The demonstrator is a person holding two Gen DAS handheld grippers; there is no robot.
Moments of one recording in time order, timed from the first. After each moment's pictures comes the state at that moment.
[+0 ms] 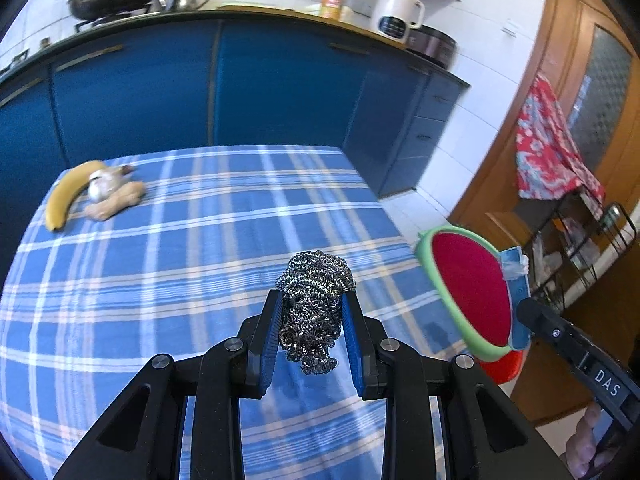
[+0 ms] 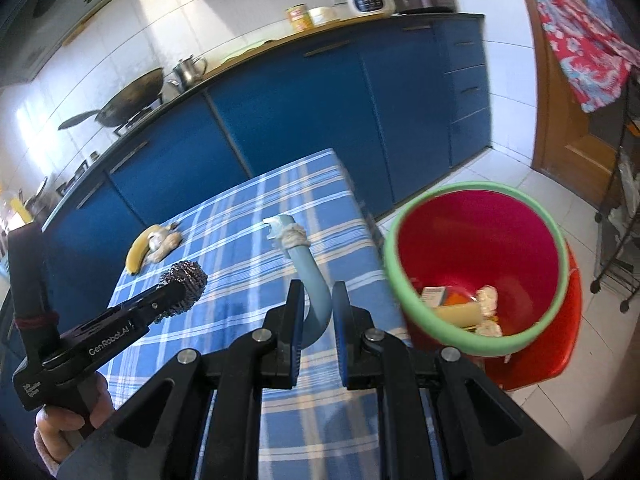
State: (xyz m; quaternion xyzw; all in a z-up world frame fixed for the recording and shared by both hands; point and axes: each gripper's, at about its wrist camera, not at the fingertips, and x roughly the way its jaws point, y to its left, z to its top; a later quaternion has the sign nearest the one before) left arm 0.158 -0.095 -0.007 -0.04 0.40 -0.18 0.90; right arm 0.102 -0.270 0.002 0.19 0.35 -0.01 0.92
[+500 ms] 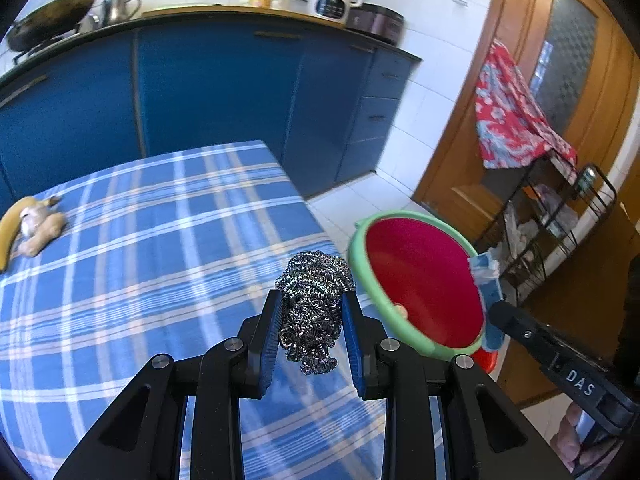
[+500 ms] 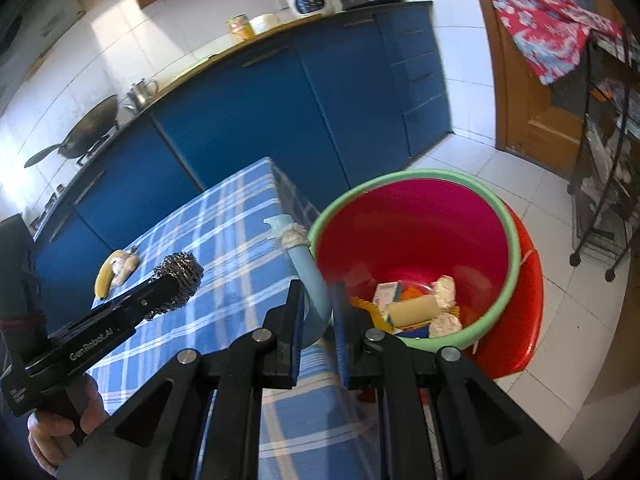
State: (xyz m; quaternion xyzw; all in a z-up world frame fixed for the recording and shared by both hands) left arm 0.165 -0.180 -0.012 0.00 0.40 -0.25 0.88; right arm 0.088 -0.338 -0.021 0.23 0.35 -0.07 0.91
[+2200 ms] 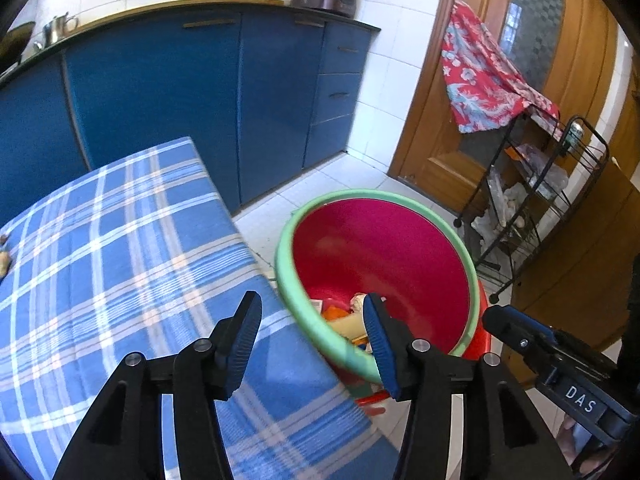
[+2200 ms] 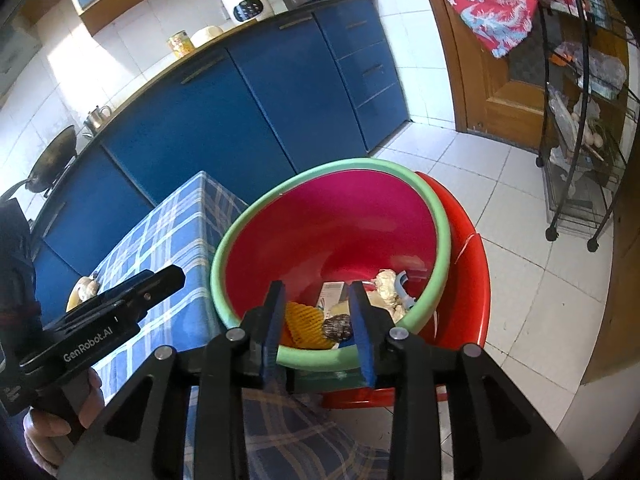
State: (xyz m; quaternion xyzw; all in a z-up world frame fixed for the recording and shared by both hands) left arm 0.168 -0.261 -0.034 0.05 0.41 -0.28 0.87; right arm 0.068 -0.404 -0.057 0.26 0.35 -0.12 0.89
